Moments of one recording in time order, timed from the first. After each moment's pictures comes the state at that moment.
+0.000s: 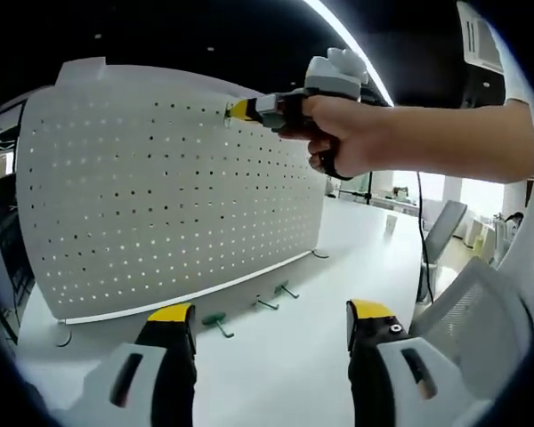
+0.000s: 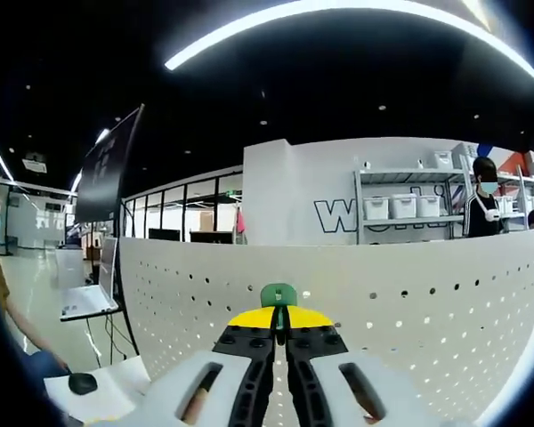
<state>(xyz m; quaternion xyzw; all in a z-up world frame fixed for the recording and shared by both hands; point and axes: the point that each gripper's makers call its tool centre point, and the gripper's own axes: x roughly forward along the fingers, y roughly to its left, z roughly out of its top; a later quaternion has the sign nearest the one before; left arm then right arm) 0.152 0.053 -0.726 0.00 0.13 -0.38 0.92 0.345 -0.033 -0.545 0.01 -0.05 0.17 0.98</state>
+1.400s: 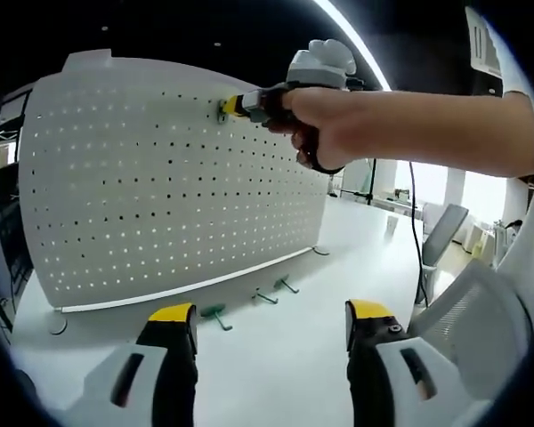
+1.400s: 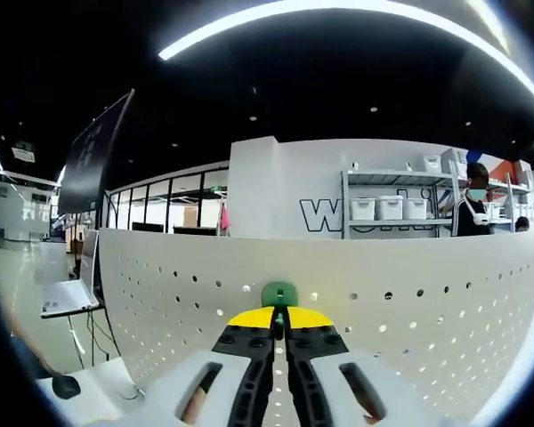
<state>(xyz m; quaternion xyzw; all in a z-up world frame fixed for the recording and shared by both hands) 0.150 0.054 -0.736 -0.02 0.15 -0.37 0.92 0.364 -0.022 -0.550 -0.01 -0.04 0.12 0.99</state>
